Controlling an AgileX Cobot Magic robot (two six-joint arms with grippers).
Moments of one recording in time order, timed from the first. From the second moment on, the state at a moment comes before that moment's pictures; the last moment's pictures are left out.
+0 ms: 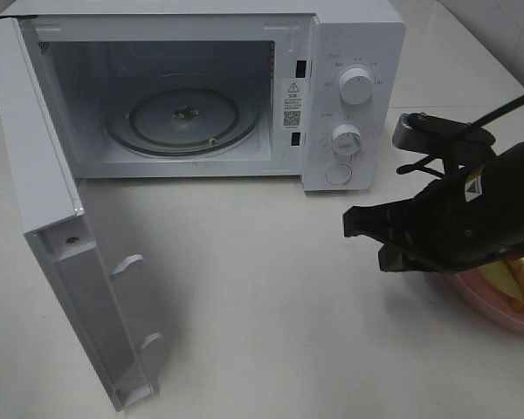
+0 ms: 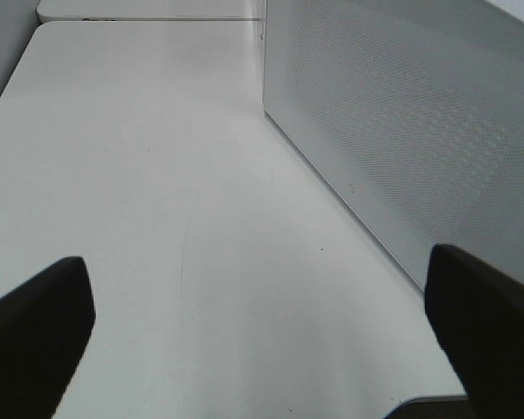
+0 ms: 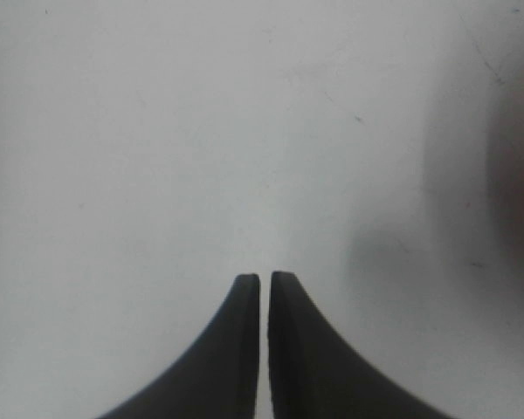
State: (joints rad) left arm 0.05 0.00 -0.52 -0.12 1.08 0.08; right arm 0.48 1.45 -0.64 0.09 0.30 0.39
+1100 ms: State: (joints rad) left arm 0.05 0.00 -0.52 -0.12 1.08 0.08; right arm 0.39 1.39 -0.81 -0.28 0.74 0.31
